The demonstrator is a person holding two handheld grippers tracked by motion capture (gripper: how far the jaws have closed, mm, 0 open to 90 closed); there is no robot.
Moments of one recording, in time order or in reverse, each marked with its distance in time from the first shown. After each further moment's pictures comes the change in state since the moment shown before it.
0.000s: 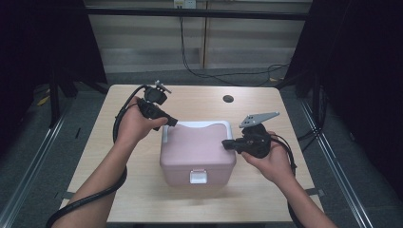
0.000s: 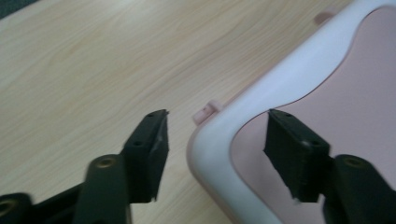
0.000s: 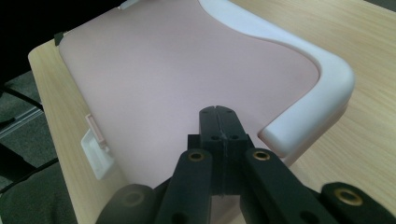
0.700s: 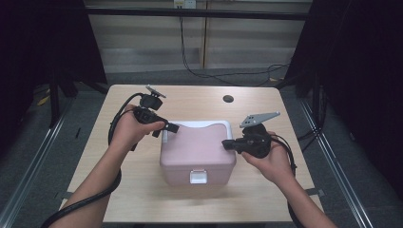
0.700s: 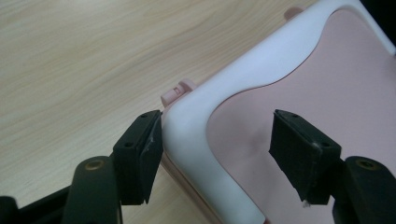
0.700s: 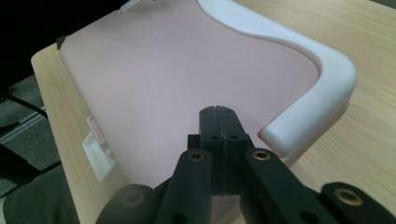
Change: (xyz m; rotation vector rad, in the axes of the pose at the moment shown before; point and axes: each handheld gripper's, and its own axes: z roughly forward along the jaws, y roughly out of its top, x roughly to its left) left arm 0.007 -0.016 -0.002 -0.030 -0.177 -0.082; right arm -0.001 -0.001 0.000 -0.009 0.006 0.018
